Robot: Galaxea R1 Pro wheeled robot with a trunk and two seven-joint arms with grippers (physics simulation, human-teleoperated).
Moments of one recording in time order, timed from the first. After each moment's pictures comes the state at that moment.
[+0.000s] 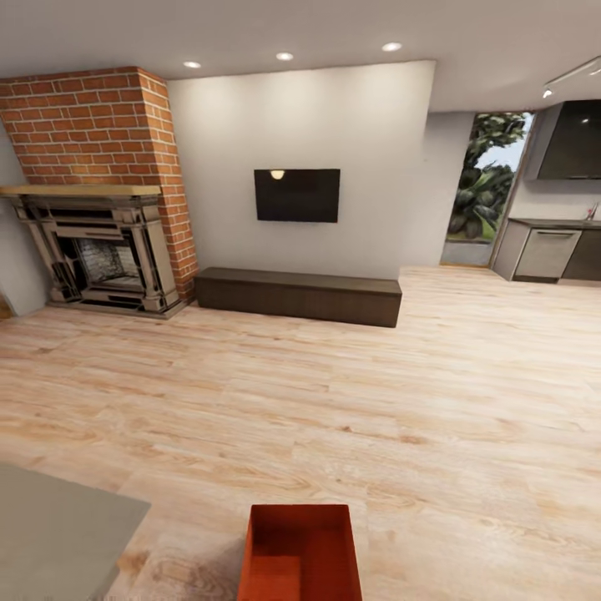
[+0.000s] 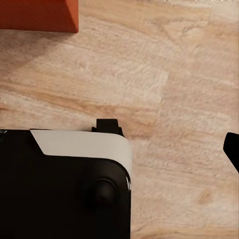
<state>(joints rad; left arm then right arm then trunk) -0.23 0.02 -0.01 -0.01 0.15 -0.02 0.02 -0.24 0.02 0.56 0.03 -0.51 -0.12 -0.11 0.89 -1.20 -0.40</state>
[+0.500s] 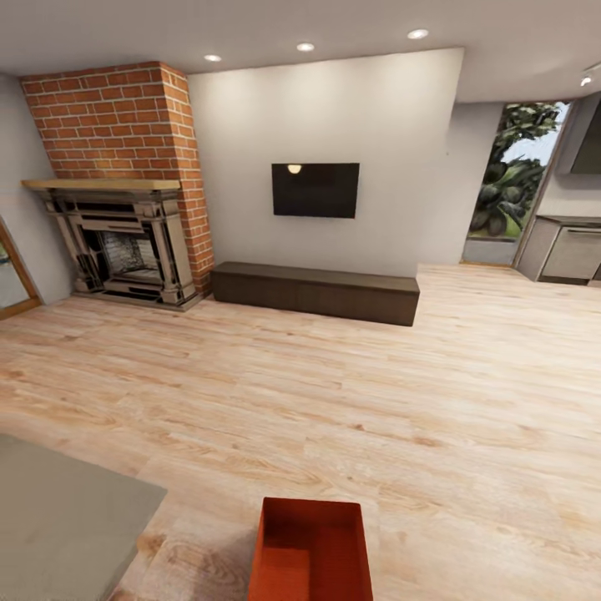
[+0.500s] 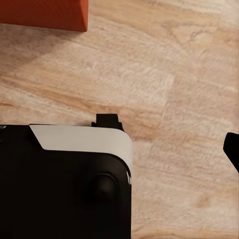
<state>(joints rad) -0.23 0.02 -0.01 -0.01 0.15 -0.02 0.02 -0.24 0.02 0.56 0.03 -0.52 -0.12 -0.11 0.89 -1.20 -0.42</state>
